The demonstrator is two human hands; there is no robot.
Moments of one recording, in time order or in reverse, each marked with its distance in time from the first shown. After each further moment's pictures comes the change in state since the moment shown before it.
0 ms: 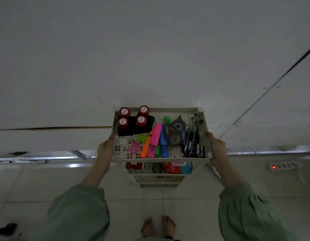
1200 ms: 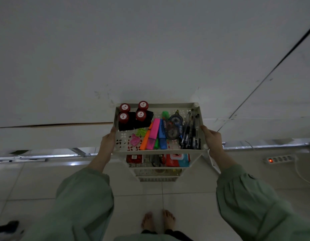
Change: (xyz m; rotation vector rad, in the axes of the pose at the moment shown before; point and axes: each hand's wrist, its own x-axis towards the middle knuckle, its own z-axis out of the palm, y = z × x) left_hand 0.010 -0.002 0.010 0.111 -0.068 -0.021; right_hand 0.011 0.004 -0.005 -0.214 -0.023 -0.119
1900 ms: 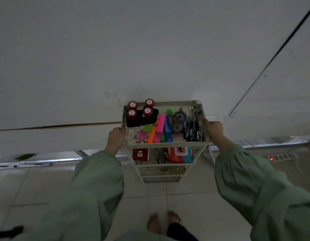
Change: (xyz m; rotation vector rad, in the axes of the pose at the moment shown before) left_hand 0.003 0.003 -0.010 0.512 0.011 0.132; right_hand -0.005 -0.013 0.003 -0.401 0.056 -0.091
